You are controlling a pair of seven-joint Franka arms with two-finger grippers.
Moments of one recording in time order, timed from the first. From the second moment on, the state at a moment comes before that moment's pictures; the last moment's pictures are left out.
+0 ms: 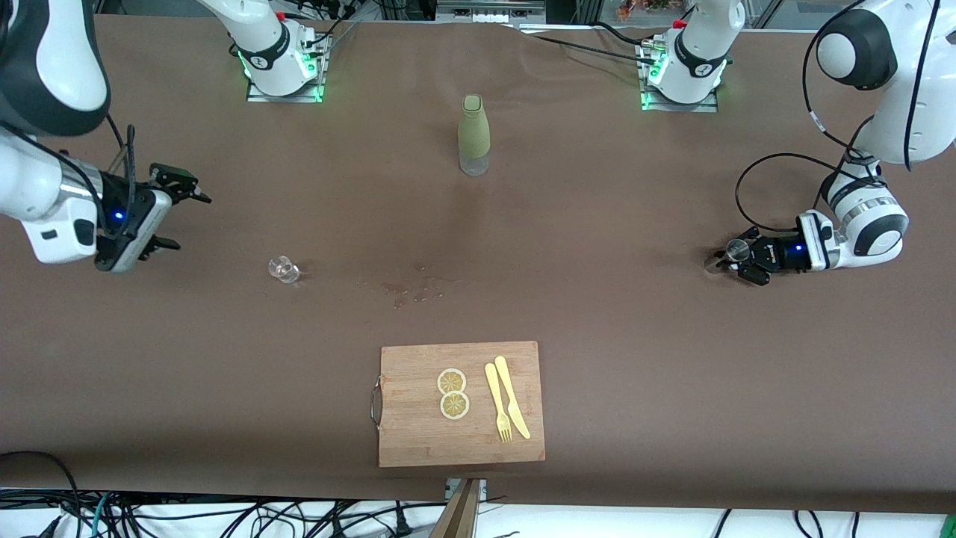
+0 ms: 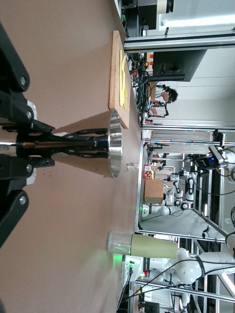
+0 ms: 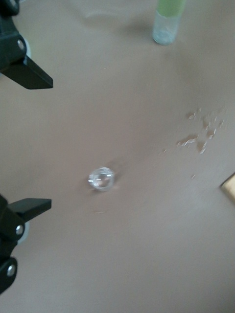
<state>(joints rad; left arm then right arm) 0.34 0.93 0.24 -1.80 -1.25 1.34 2.76 0.10 0.22 -0.12 -1.67 0.30 1.67 -1.11</state>
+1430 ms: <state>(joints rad) 0.08 0.91 0.07 -1.70 -1.44 1.49 2.66 -0.12 0.71 -0.12 -1.82 0.91 1.82 -2.46</state>
